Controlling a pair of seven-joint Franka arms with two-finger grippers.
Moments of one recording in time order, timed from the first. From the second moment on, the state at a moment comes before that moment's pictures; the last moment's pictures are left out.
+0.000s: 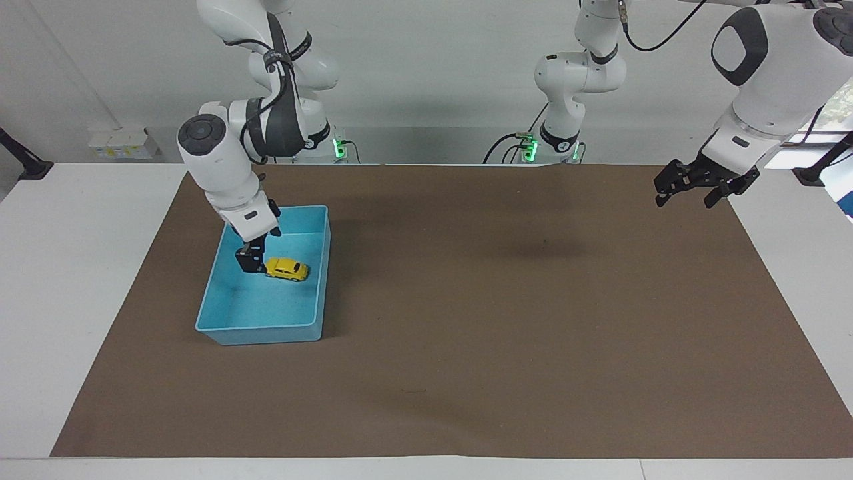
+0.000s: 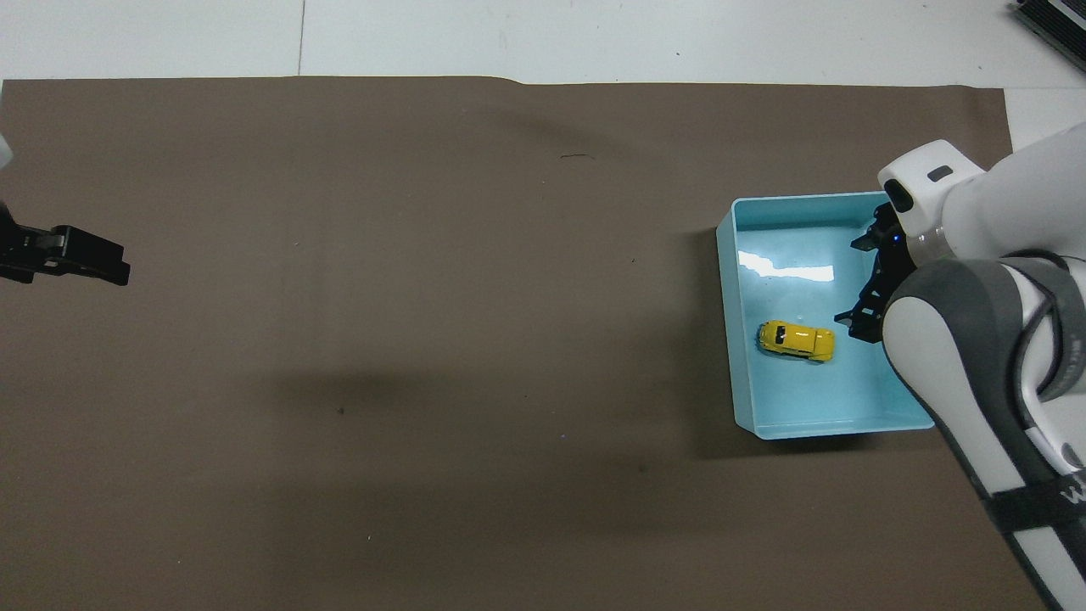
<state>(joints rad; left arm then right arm) -0.05 0.07 0.04 -1.56 -0.01 1.57 0.08 -0.12 0.09 0.19 -1.80 0.00 1.87 -1.13</state>
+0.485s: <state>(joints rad) -0.05 0.07 0.04 -1.56 -0.01 1.57 0.08 -0.12 0.04 0.22 -1.67 0.00 1.74 -0.66</state>
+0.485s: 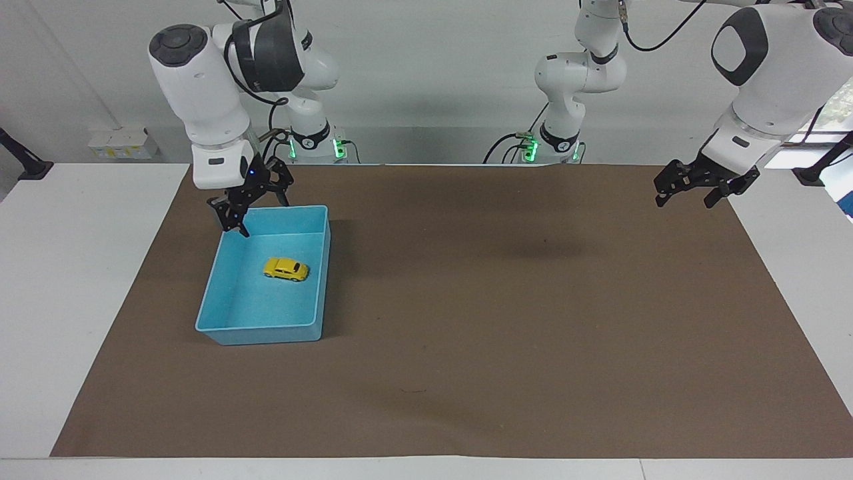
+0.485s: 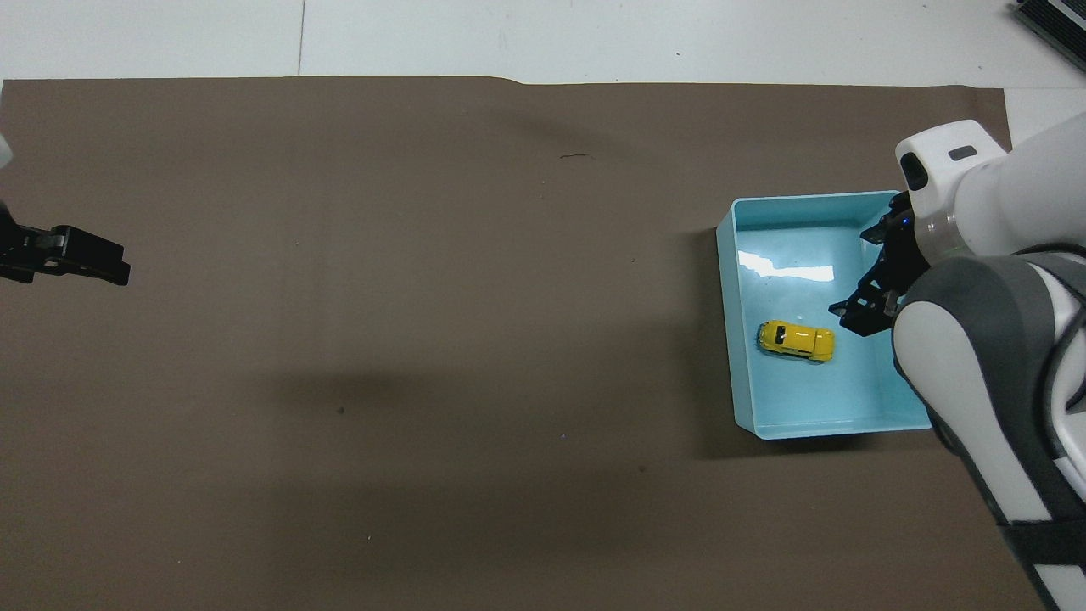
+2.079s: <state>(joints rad) -0.05 0.07 0.04 -1.56 -0.01 1.57 0.08 -0.11 -0.05 0.27 -1.55 0.06 1.58 0.21</state>
